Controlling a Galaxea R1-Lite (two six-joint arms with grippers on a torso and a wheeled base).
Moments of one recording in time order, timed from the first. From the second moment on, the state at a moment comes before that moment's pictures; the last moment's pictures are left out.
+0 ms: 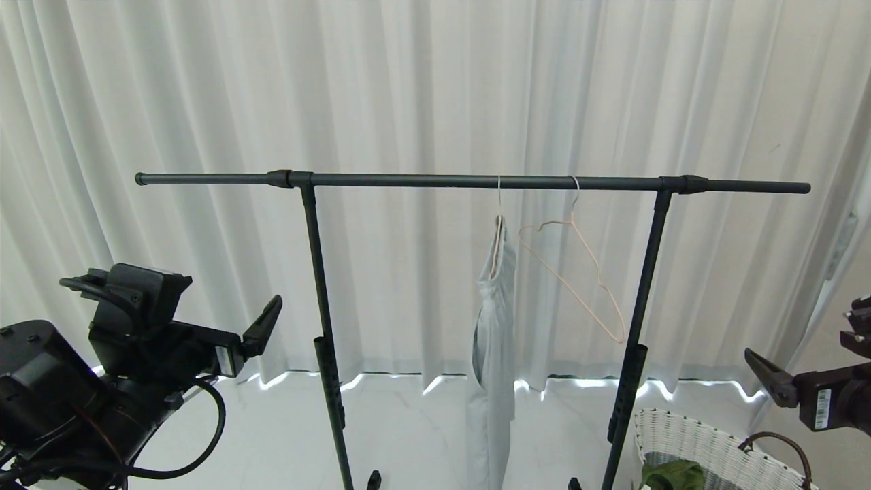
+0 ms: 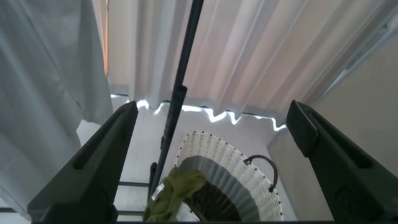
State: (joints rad) left arm -0.15 1.62 -0.12 -1.52 0.07 0.31; right arm 0.34 1.16 -0.24 -0.69 -0.36 -0.12
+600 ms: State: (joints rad) left arm -0.15 1.61 -0.17 -1.51 0.08 0.31; right arm 0.34 1.19 -0.24 -0.69 -0.36 -0.13
